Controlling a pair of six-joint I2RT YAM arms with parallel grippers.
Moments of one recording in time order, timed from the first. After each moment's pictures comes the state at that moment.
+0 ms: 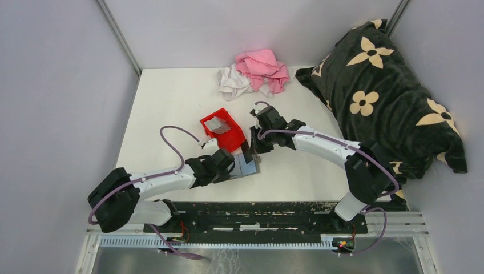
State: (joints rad) left arm -0.91 1.28 0.58 -0.37 -0.37 -1.07; right arm 0.75 1.63 1.15 -0.43 -0.22 0.55
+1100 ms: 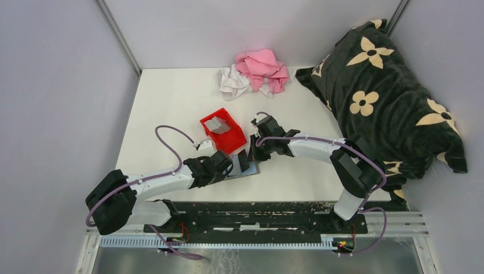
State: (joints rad) left arm -0.91 1.24 0.58 -0.50 -0.47 -1.11; right arm 0.75 1.72 0.99 -0.19 -0.32 0.68
